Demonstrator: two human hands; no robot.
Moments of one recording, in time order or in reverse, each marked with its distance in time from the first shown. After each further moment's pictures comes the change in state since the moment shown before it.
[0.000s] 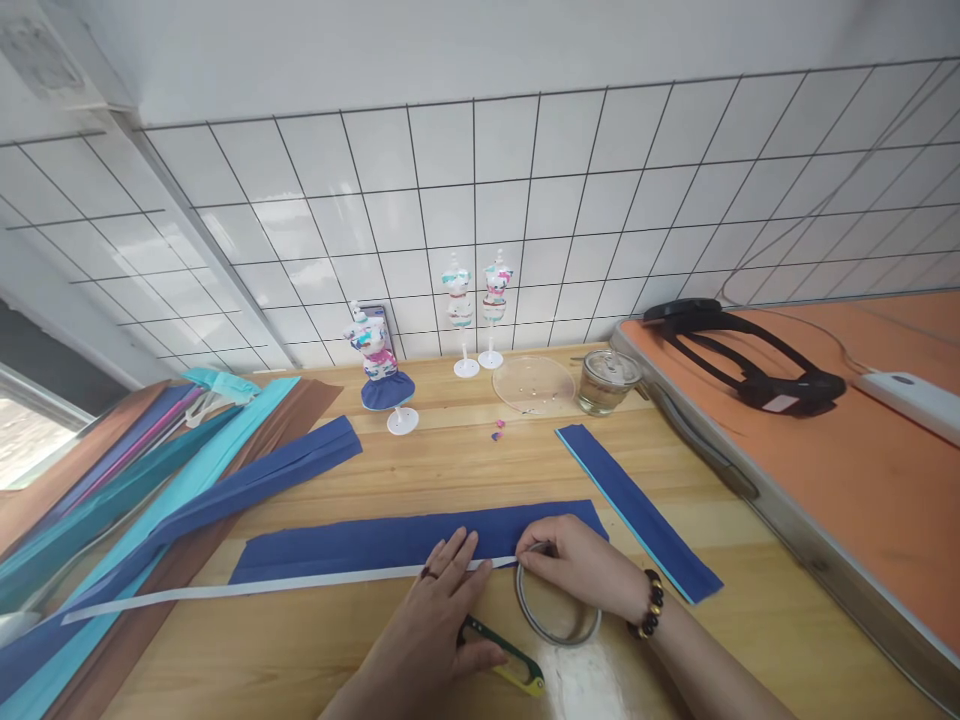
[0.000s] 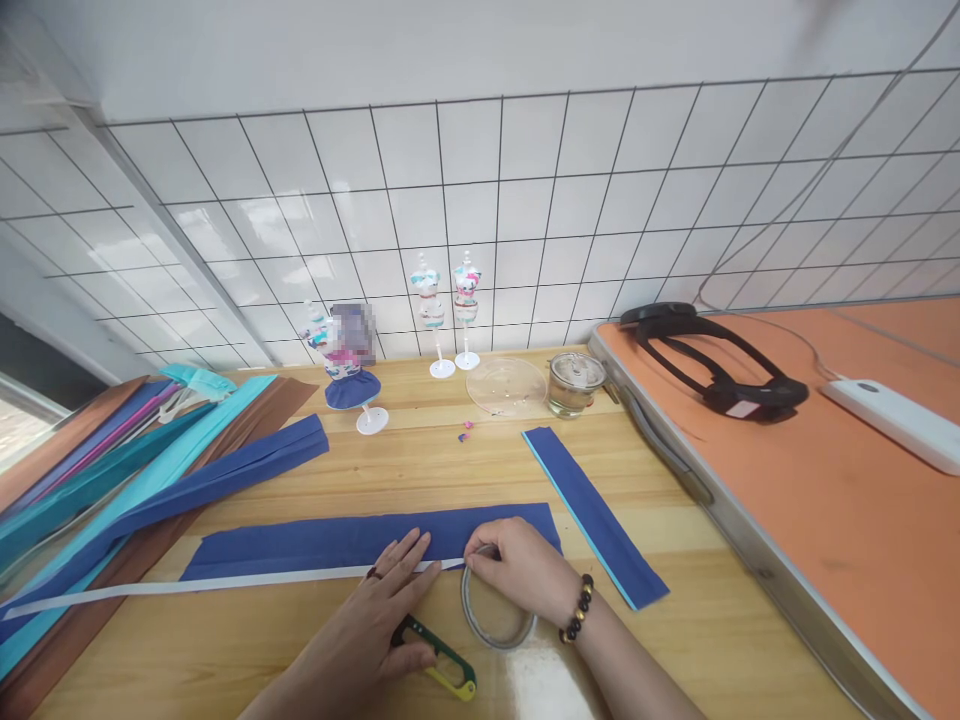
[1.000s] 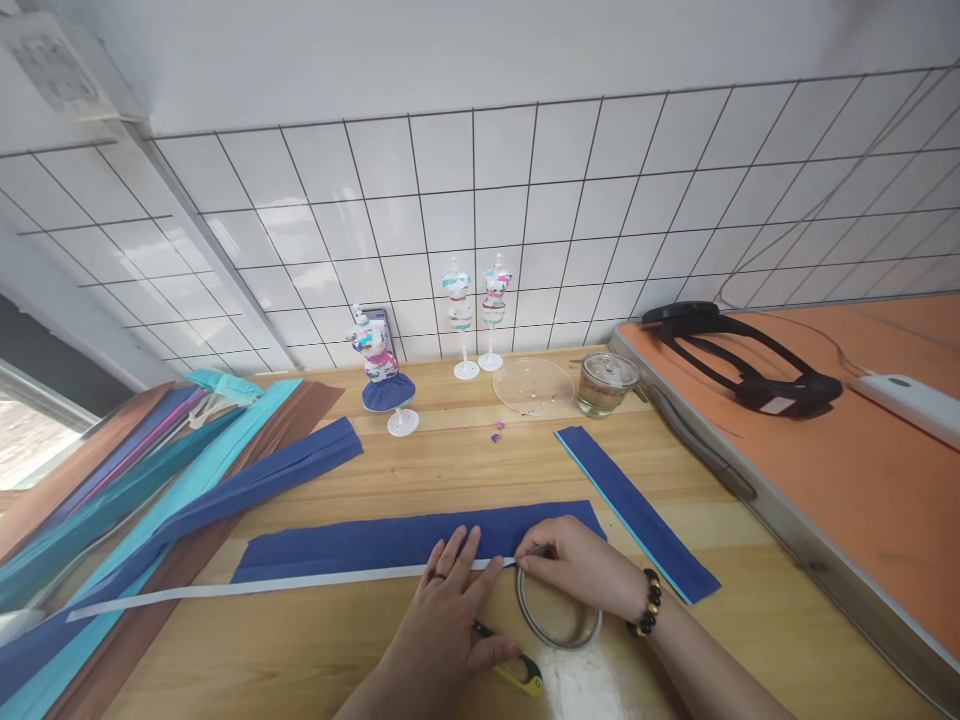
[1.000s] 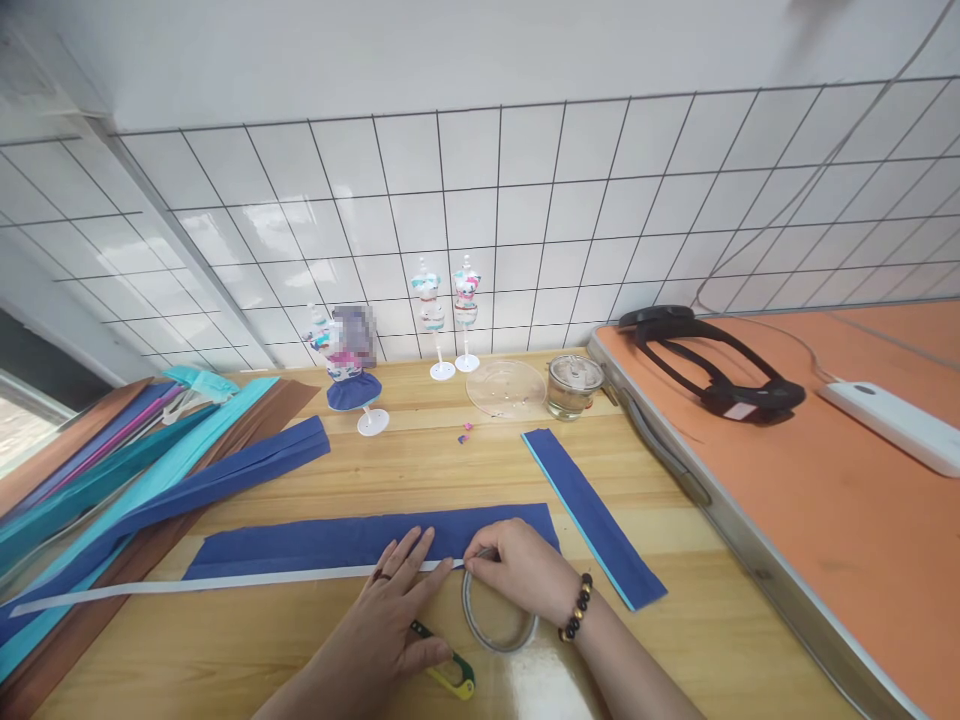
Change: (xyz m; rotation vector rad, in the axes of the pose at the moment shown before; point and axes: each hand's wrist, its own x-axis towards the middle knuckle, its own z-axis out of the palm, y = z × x) left_hand 0.007 0.011 0.006 0.126 0.057 -0.057; right_hand -0.003 -0.001 -0.003 -0.003 -0.029 -0.008
